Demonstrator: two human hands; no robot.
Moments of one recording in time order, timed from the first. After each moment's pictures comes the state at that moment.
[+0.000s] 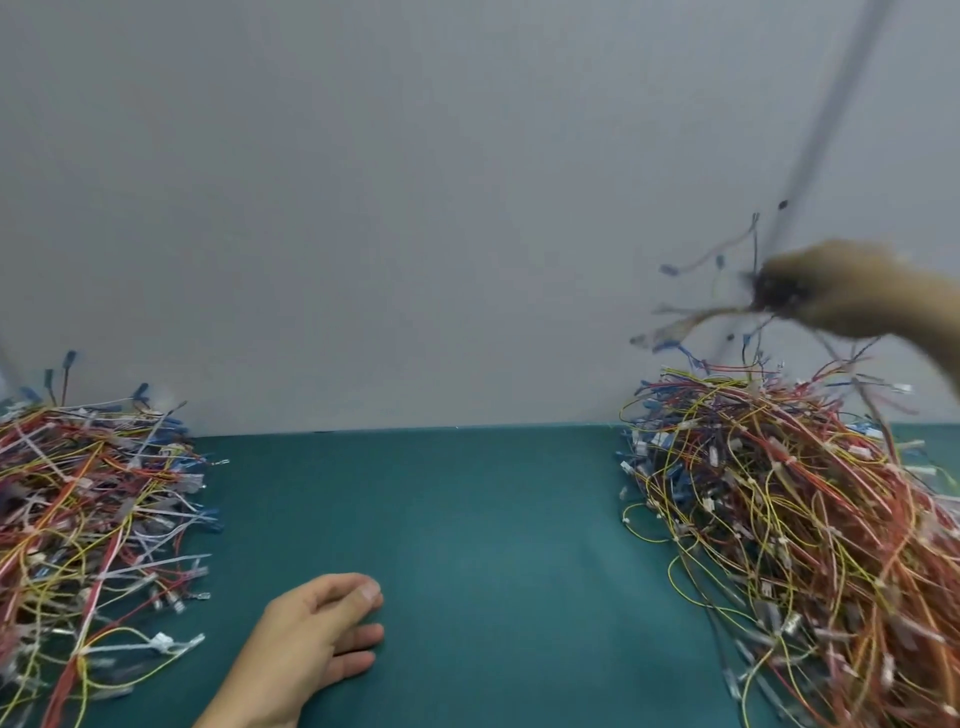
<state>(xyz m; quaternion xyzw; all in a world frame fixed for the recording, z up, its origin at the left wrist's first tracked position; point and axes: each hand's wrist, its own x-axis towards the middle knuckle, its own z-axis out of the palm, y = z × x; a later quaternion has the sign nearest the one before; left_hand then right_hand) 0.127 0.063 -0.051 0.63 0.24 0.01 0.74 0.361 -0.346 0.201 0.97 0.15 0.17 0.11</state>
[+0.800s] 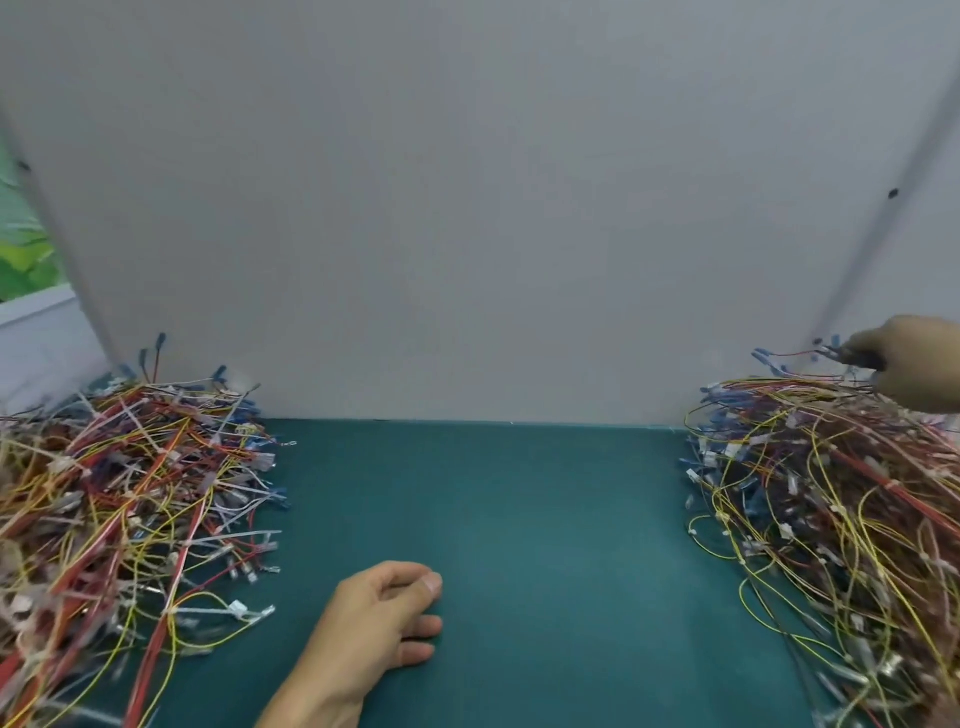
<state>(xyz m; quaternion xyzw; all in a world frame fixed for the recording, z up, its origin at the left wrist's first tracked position) 0.124 0.058 -0.042 0.65 0.25 0.02 0.72 0.376 -0.361 0.137 0.99 0.05 0.14 0.07</state>
